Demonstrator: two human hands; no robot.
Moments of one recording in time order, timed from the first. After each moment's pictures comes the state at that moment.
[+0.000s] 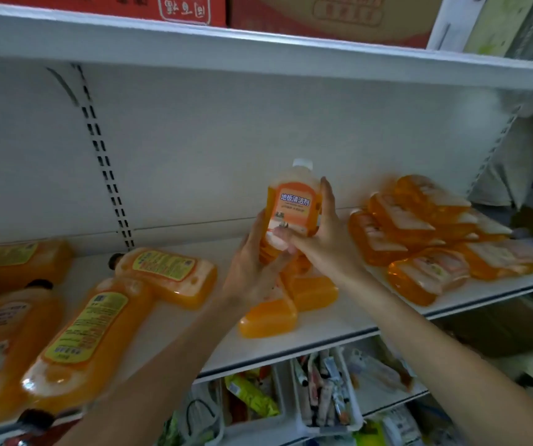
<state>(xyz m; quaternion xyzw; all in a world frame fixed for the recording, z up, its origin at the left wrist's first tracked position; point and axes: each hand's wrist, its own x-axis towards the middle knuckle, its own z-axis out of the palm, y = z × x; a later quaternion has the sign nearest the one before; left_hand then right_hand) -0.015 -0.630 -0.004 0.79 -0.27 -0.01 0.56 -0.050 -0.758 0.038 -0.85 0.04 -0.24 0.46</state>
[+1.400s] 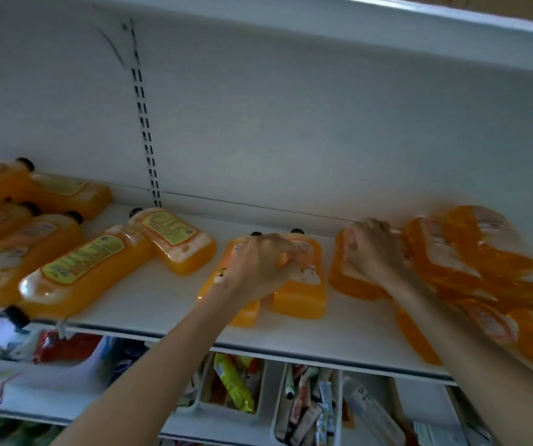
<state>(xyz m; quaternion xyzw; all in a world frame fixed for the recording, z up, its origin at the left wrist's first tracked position) -0.027 -0.680 -0.005 0.91 -0.23 0.10 0.32 0.009 -0.896 -0.004 -0.99 0.02 -0.12 0.01</state>
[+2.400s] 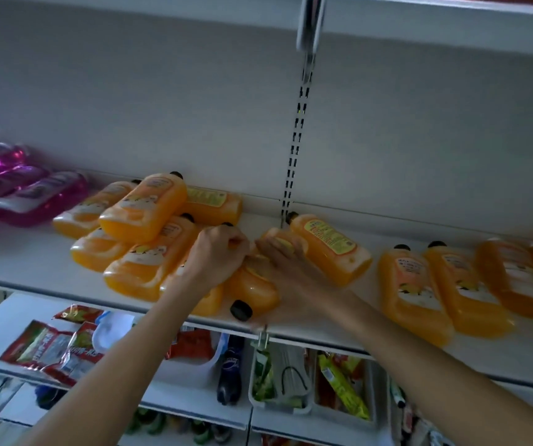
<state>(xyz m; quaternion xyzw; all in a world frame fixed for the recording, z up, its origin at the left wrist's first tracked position) -0.006 -0.367 -0.015 0.93 -0.07 0.15 0.34 -0.005 -0.537 -0.025 -0.93 -0.37 0.04 -0.01</state>
